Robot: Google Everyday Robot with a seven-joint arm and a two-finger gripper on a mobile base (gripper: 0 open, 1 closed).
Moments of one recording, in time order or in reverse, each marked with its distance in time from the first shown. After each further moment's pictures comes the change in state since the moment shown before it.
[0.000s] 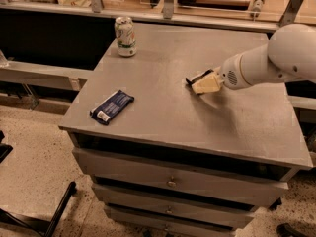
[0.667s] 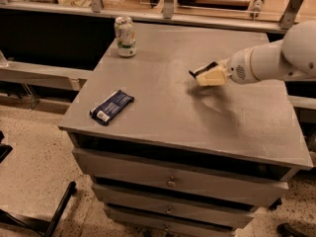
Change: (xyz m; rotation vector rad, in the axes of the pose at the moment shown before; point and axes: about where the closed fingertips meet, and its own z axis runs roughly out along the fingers) arm -0.020 -0.008 -0.019 -0.011 -0.107 0.004
